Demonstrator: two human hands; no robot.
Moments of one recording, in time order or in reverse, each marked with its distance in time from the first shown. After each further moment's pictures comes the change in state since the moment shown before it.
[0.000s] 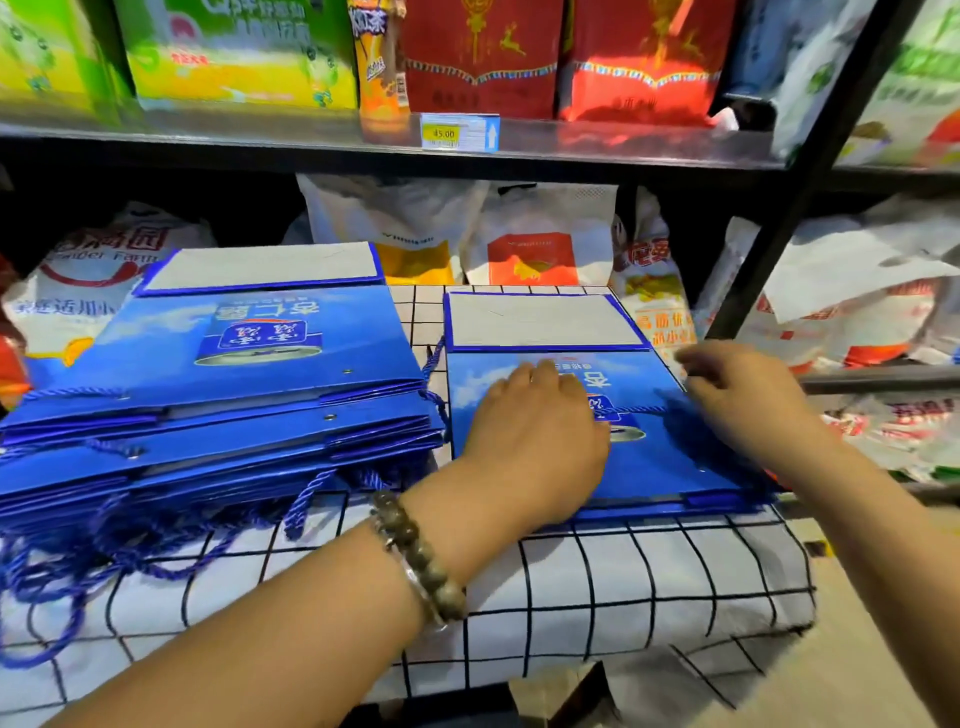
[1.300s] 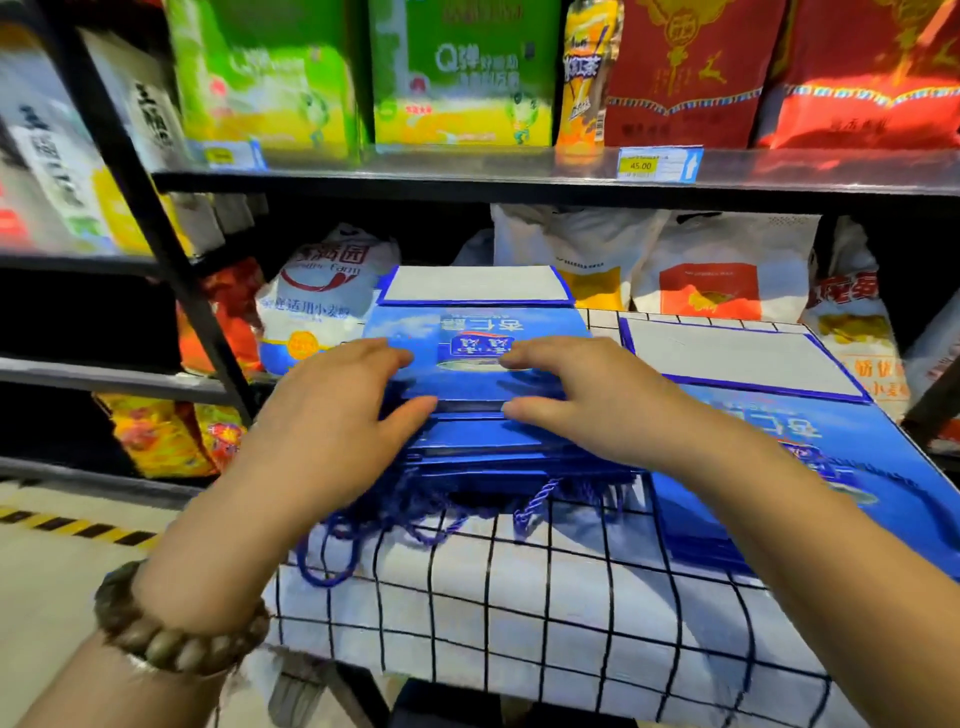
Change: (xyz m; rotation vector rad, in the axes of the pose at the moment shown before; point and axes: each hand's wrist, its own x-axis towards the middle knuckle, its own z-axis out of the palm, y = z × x) left_hand -0.142 -0.181 -0.077 0.033 0.332 -0.436; right_hand -0.028 -0.234 0.044 0.178 -0.369 -0.708
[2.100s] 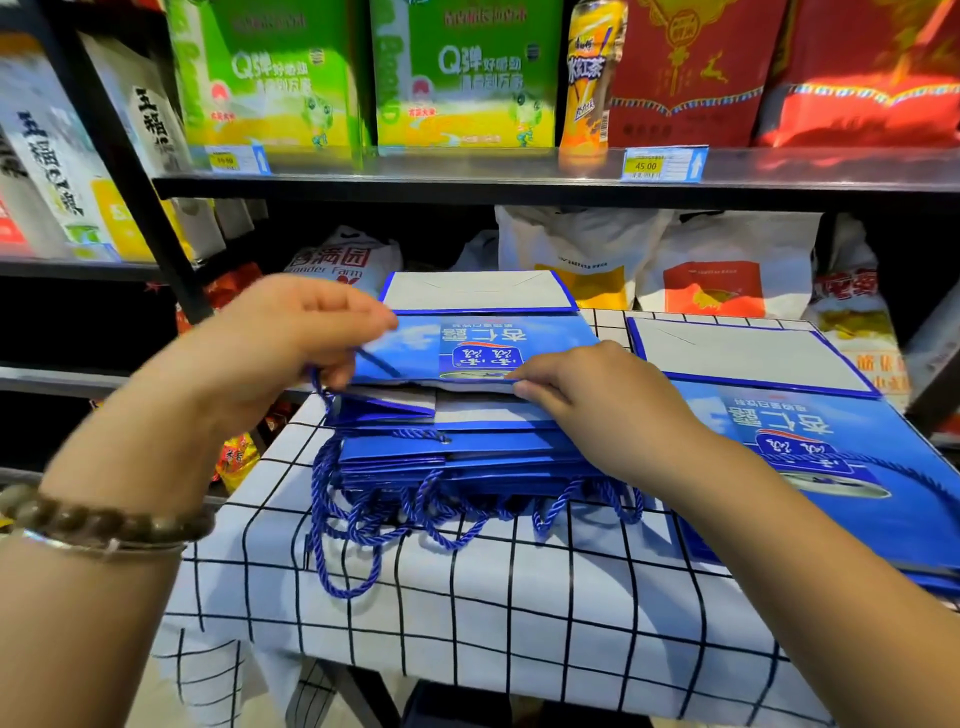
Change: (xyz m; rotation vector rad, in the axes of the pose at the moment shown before) left_hand 0.029 -0.037 -0.045 -0.937 -0.198 -0.212; right_hand -0.004 -0.024 0.006 -0.157 0.081 0.082
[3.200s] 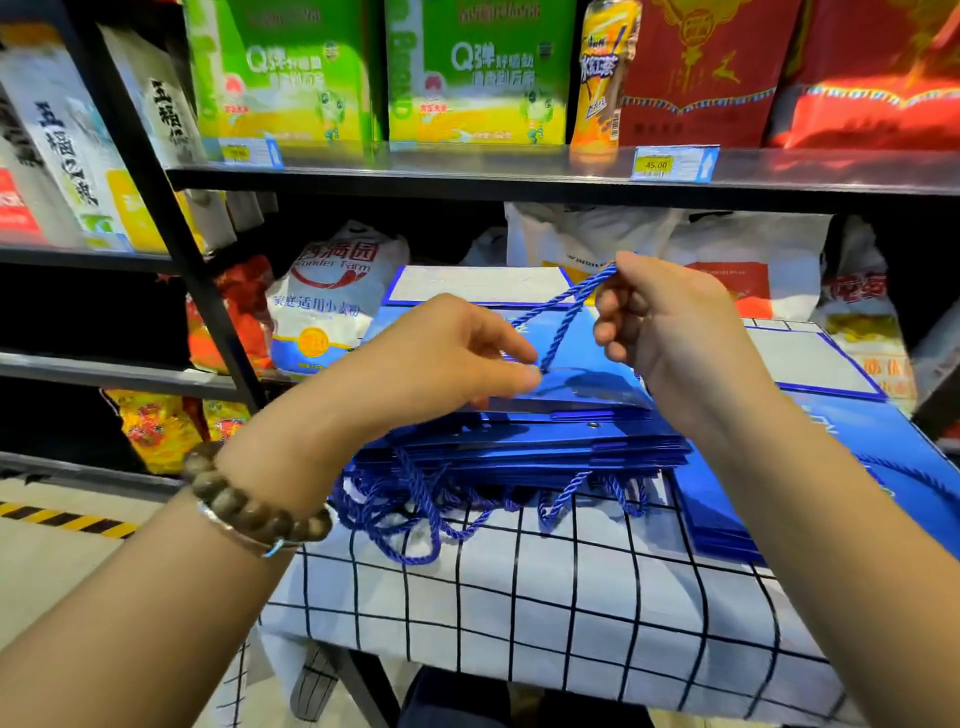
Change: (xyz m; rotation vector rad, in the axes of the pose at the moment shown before) left_hand -0.001 0.018 0.065 0.208 -0.202 0.076; right_hand 0.013 0.008 -0.022 1.412 0.363 0.317
